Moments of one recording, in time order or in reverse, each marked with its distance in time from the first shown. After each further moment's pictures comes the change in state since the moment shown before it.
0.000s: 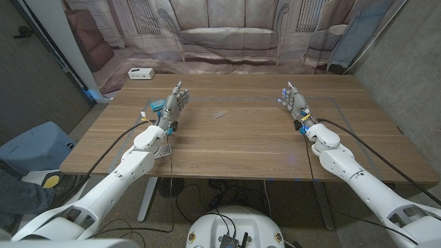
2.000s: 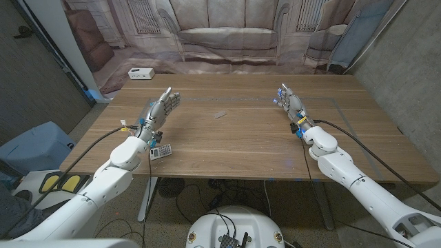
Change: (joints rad) left arm 0.237 0.174 -0.099 -0.237 0.074 -0.109 0.063; left_hand 0.012 0.012 -0.007 -0.015 0.000 0.143 -0.015 0.023 0.000 0.127 -0.013 0.036 -0.054 0.132 -0.018 0.017 -0.003 0.116 0.025 0.003 0.000; right arm -0.062 -0.026 -0.015 -0.111 -0.060 0.017 -0.055; right_hand 0.009 0.009 0.006 -0.005 0.000 0.011 -0.004 0.000 0.000 0.007 0.007 0.004 0.005 0.005 0.005 0.000 -0.003 0.011 0.011 -0.012 0.000
